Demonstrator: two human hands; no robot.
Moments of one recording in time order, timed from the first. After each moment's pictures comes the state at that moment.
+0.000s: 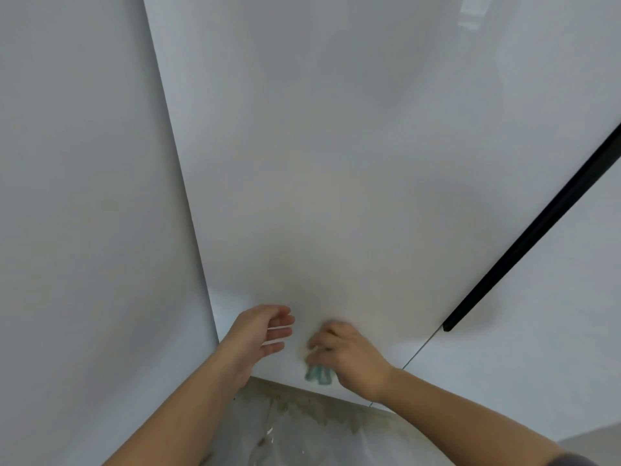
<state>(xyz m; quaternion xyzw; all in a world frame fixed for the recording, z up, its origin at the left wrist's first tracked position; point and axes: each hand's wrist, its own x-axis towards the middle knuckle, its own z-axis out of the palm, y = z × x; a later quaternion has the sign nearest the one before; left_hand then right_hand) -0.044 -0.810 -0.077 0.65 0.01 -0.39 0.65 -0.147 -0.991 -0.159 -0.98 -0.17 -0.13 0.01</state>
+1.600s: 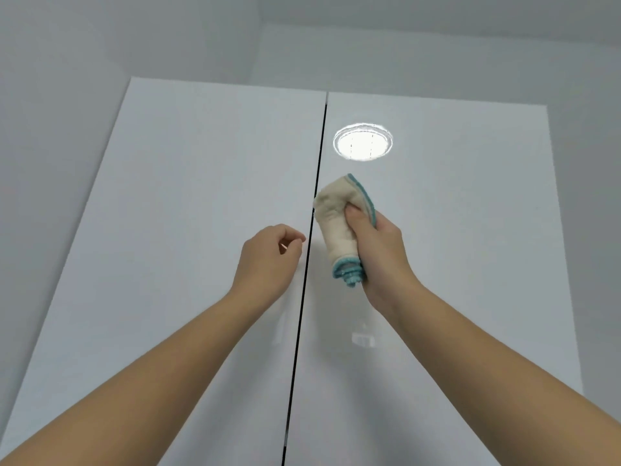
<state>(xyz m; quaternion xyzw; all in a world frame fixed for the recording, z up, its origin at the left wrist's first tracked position) -0.185 -0.977 0.909 0.60 -0.43 0.30 0.60 -0.306 -1.057 0.936 -0.67 -0.03 -0.54 0.51</state>
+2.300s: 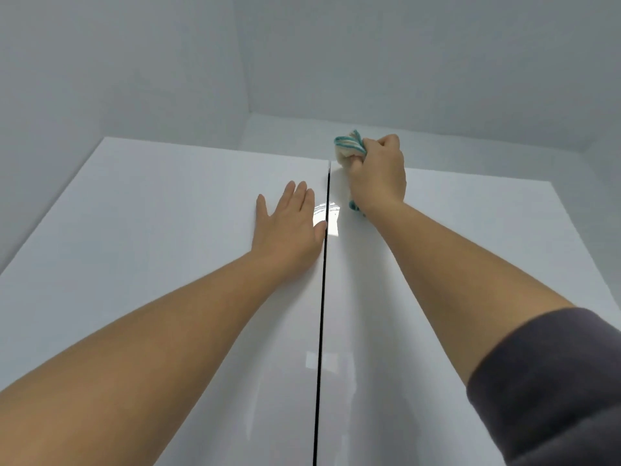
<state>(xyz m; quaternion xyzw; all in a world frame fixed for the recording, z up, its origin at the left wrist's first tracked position) -0.120 -1.024 1.077 0.66 -0.39 0.58 0.29 -0.230 -1.096 1.162 -0.62 0.09 -0.78 -0.09</state>
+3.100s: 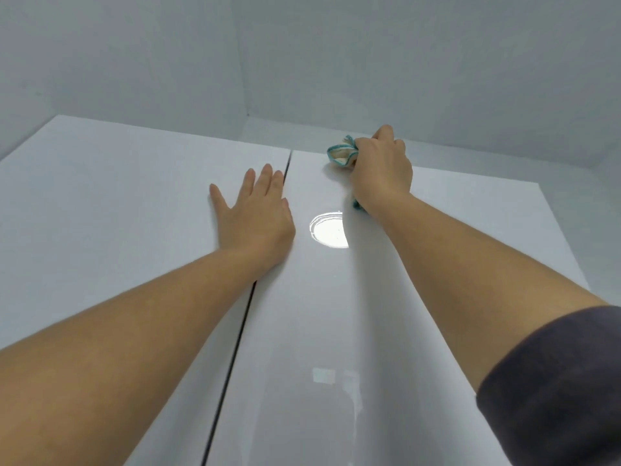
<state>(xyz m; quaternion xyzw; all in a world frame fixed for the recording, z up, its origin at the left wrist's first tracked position) -0.146 -1.074 1.086 0.64 -0.29 0.59 0.40 -0.275 -1.157 1.183 -0.62 0.18 -0.72 -0.26</state>
